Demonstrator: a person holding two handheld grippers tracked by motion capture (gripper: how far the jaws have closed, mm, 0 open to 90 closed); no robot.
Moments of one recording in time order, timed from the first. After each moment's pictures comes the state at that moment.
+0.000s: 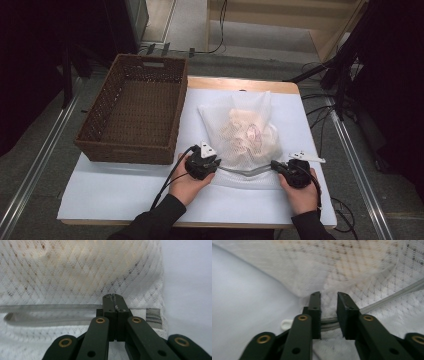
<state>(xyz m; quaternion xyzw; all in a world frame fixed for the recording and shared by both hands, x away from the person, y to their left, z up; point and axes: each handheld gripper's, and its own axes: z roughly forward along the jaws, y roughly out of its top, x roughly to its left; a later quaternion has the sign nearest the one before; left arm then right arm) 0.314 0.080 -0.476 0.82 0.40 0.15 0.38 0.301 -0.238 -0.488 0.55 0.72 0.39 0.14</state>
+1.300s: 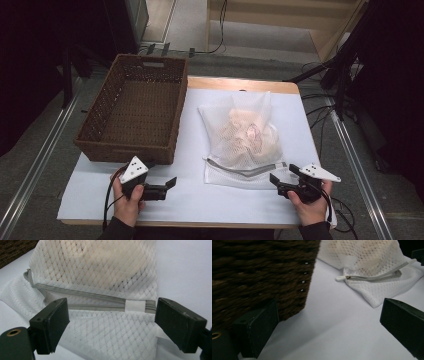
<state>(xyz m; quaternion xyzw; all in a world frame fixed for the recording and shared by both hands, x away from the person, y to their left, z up) 0.242 0.233 -0.462 0.75 0.42 0.17 0.48 0.258 -0.254 -0.478 0.50 0.71 0.46 0.18</state>
